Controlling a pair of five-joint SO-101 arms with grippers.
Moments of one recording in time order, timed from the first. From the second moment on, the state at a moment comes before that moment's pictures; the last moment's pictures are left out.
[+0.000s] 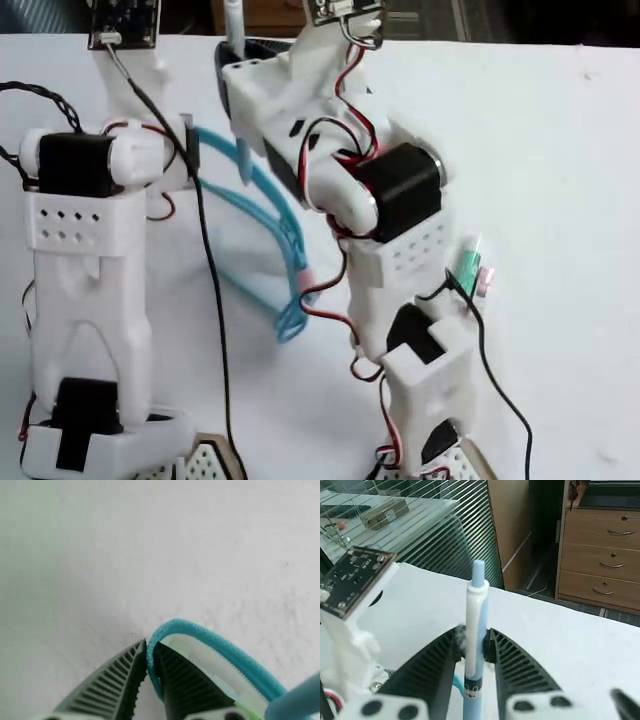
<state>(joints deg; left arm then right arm) 0.6 -6.0 -22.4 97.5 12.7 -36.7 21.0 -86.8 92.7 -9.2</state>
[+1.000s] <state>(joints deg) 0.6 -6.0 -22.4 97.5 12.7 -25.8 17.7 -89.8 100.0 -9.0</state>
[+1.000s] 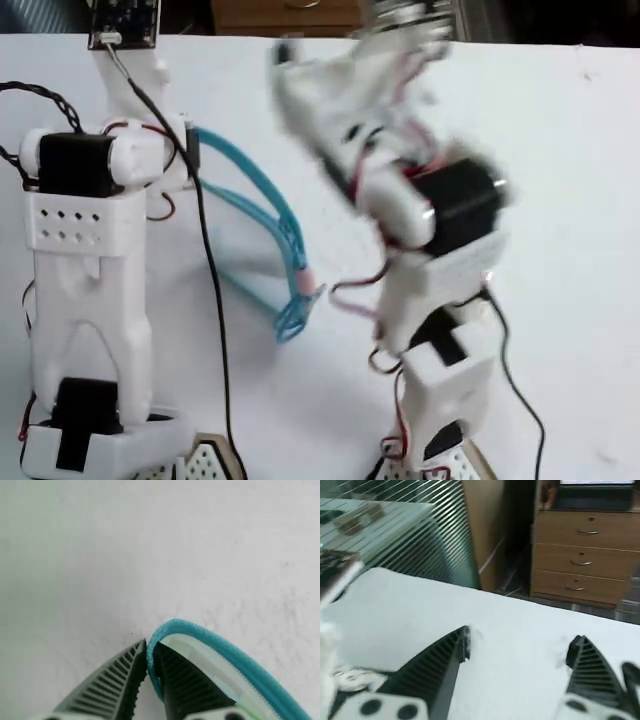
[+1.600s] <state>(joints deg) 0.6 -6.0 -22.4 97.5 12.7 9.4 13.9 -22.3 100.0 7.4</state>
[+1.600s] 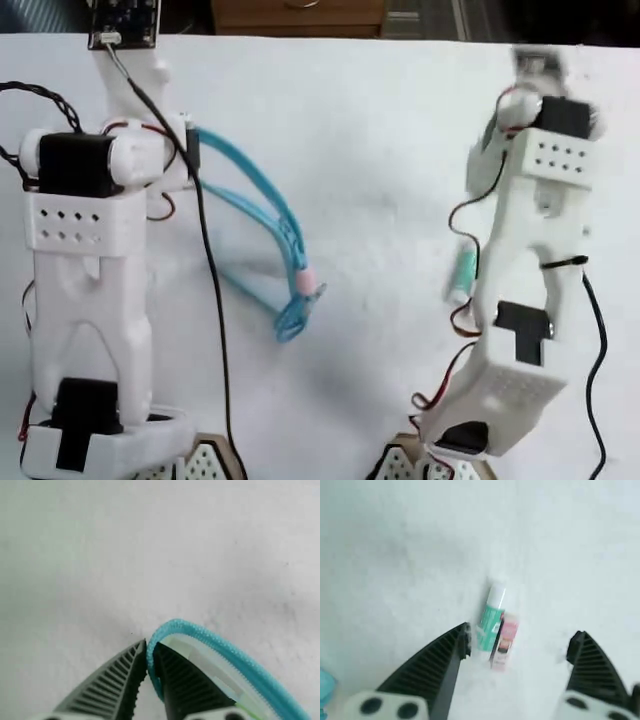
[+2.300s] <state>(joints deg) 0.6 -6.4 -20.4 96.4 12.7 9.7 13.2 22.5 63.5 -2.0</state>
